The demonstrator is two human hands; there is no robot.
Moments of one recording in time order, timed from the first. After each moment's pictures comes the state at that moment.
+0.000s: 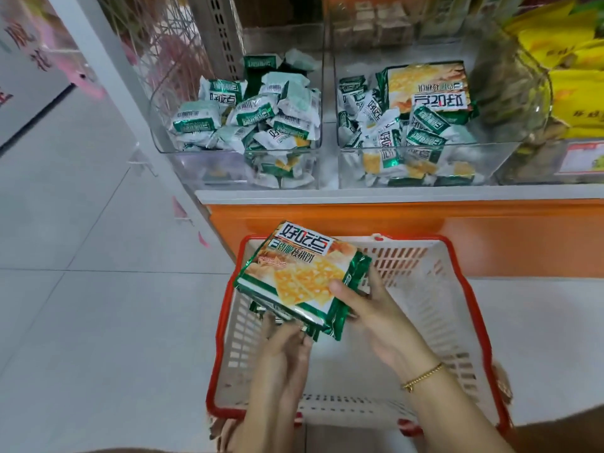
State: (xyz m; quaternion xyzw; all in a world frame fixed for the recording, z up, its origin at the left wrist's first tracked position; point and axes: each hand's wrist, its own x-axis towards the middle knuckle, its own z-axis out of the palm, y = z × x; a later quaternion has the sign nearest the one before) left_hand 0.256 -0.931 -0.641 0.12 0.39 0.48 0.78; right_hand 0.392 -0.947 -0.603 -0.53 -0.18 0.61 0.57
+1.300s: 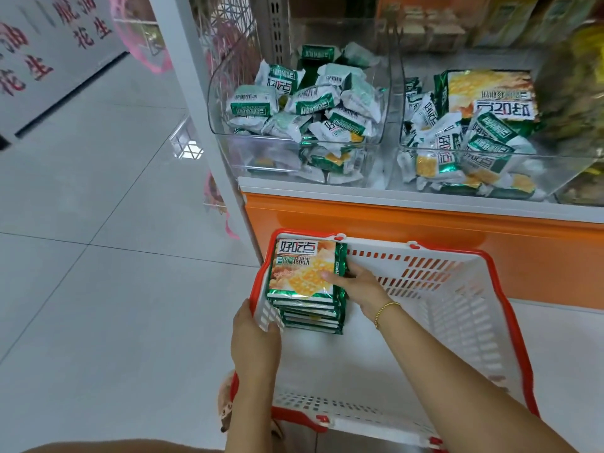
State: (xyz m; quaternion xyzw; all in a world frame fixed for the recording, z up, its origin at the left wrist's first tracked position) left_hand 0.182 -0.895 -0.681 0.50 0.75 0.23 0.36; right_hand 0.375 -0.852 -0.700 -0.66 -0.26 0.60 0.38
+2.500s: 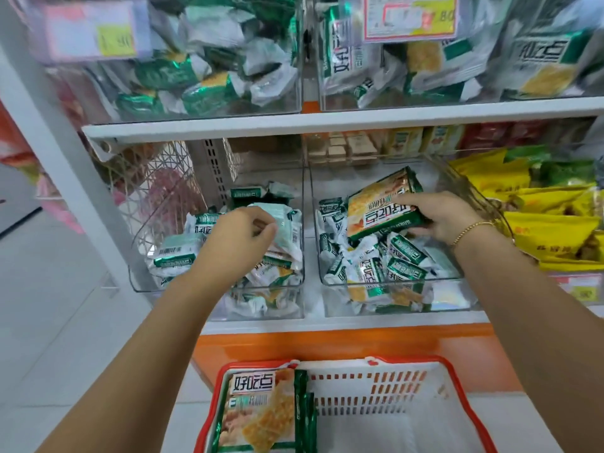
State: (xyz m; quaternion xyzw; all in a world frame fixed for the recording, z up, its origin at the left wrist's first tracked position) left_hand 0.317 -0.695 -0.447 0.84 0.46 0.25 0.18; right_hand 0.597 -0.759 -0.453 -0.72 -0.20 0.38 0.54
